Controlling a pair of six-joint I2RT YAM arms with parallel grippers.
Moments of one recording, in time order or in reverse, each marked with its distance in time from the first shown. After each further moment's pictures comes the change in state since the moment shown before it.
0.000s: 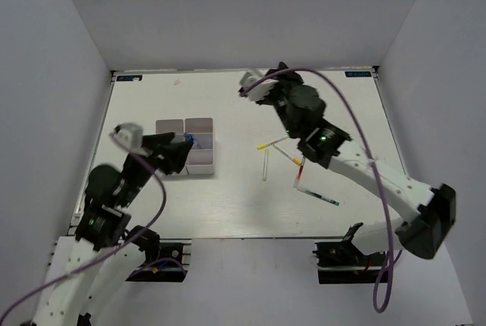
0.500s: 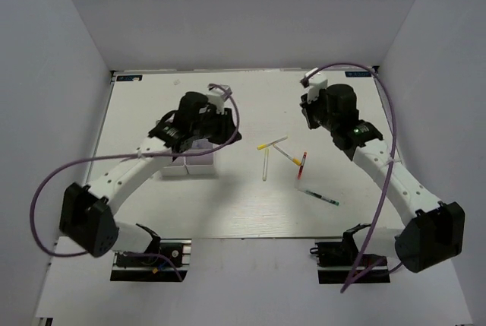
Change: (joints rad) left arm -0.116 0.998 0.373 -0.100 0.230 -0.024; right arm -0.470 -0.156 -0.209 -0.418 -0.530 0.898
